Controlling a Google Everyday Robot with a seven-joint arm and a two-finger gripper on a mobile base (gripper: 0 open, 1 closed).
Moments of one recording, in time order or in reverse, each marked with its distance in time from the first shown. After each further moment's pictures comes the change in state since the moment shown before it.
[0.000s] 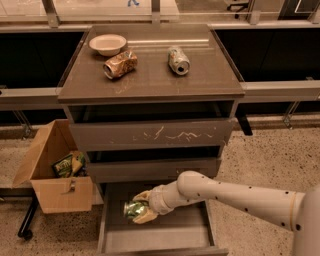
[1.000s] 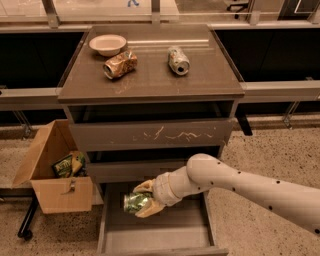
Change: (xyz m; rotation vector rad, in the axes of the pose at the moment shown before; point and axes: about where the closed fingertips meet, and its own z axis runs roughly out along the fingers) arm -0.086 0.021 -0.090 -0.034 -0.005 -0.117
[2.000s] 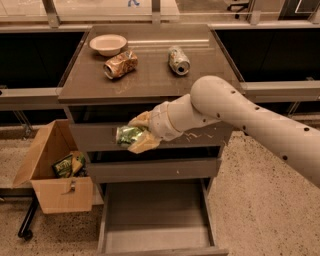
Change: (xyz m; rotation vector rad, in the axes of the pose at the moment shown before) arm -0.155 -0.123 -0.135 0.180 0.027 -0.059
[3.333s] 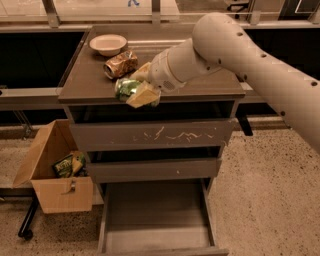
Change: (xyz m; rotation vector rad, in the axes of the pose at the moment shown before) arm -0.061 -0.094 -0.061 0.113 0.051 0.052
